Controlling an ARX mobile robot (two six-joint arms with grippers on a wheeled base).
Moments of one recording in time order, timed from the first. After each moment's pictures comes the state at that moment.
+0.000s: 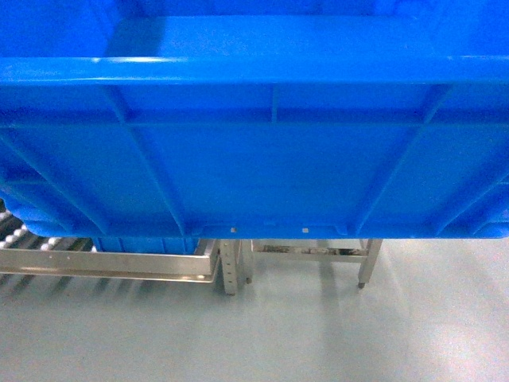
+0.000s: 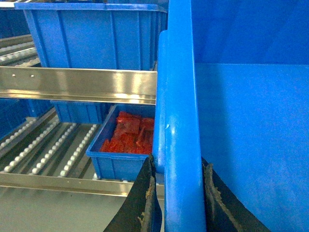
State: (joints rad) left arm -0.17 1.16 0.64 0.43 -0.23 -0.01; right arm 0.20 1.23 0.76 0.26 0.18 0.09
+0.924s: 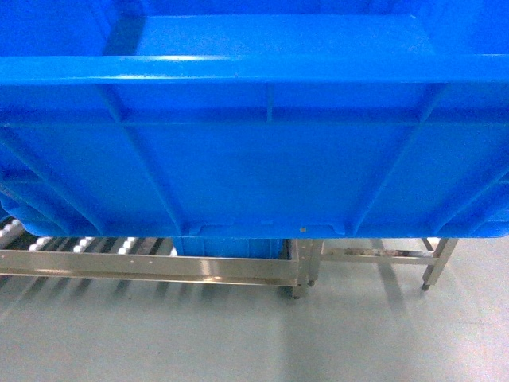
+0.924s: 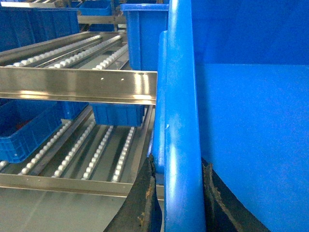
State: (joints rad) left arm -0.17 1.16 0.64 0.43 -0.23 -0.01; right arm 0.20 1.23 0.76 0.26 0.18 0.09
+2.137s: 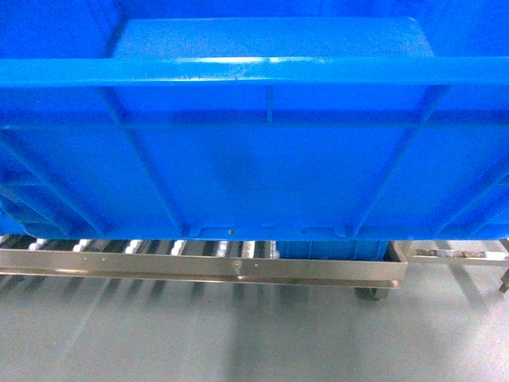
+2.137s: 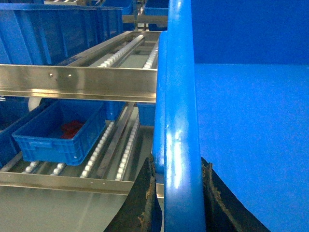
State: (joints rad) left arm -0.17 1.16 0.64 0.42 -0.23 -0.01; right arm 0.20 1.23 0.76 0.25 0.18 0.09
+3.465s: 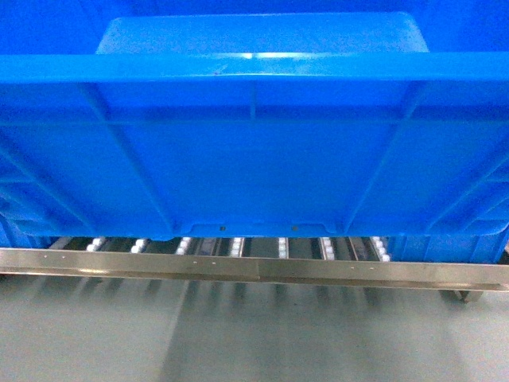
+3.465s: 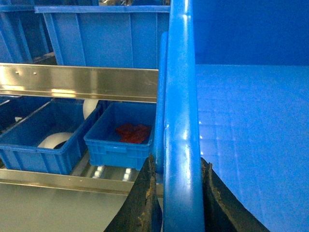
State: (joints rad) left arm -0.16 1.16 0.64 0.43 -0.23 -0.01; right arm 0.21 1.23 0.76 0.26 0.18 0.09
